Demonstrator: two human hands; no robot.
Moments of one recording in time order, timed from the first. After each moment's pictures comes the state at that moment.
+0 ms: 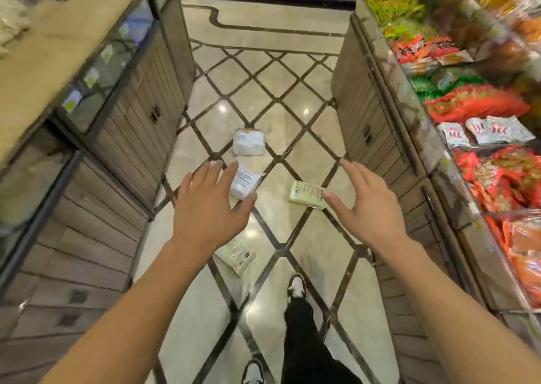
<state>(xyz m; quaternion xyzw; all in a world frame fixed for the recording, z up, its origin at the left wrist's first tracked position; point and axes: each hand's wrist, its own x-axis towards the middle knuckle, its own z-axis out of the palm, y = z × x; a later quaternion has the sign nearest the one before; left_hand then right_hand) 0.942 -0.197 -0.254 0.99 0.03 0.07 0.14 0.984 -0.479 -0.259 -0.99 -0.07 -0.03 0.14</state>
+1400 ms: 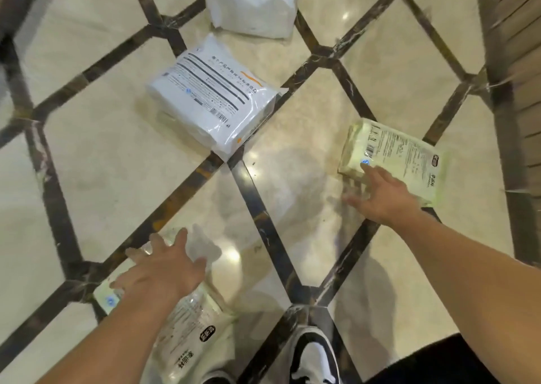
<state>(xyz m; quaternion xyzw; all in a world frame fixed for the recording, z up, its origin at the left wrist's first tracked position) 1.263 -0.143 -1.049 0.82 0.29 -0.49 0.08 1.437 -0.475 -1.065 -0.94 0.03 0.33 0.04</state>
